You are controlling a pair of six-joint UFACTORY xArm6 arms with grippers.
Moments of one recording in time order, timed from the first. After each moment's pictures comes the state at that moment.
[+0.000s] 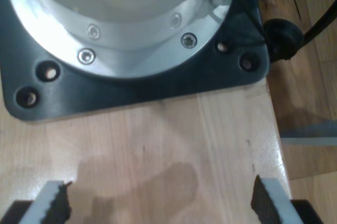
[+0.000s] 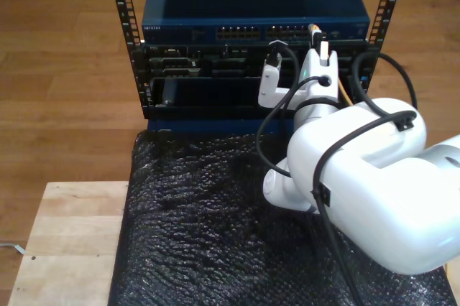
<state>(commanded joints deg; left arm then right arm) 80.5 -29.5 -6.1 4.4 61.4 -183.0 25.2 38.9 -63.8 33.8 -77.3 -100.0</state>
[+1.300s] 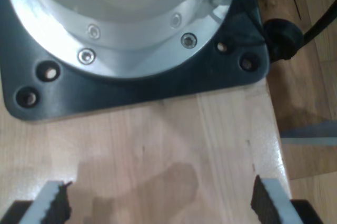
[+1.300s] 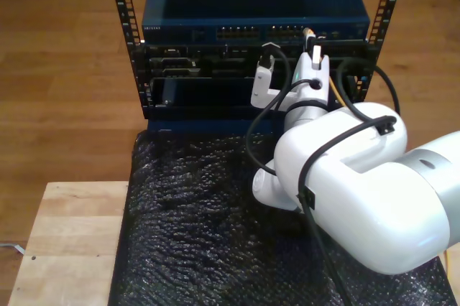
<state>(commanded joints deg) 80.5 -29.5 -6.1 4.4 61.4 -183.0 26.2 43.2 -68.5 36.1 -77.2 -100.4</state>
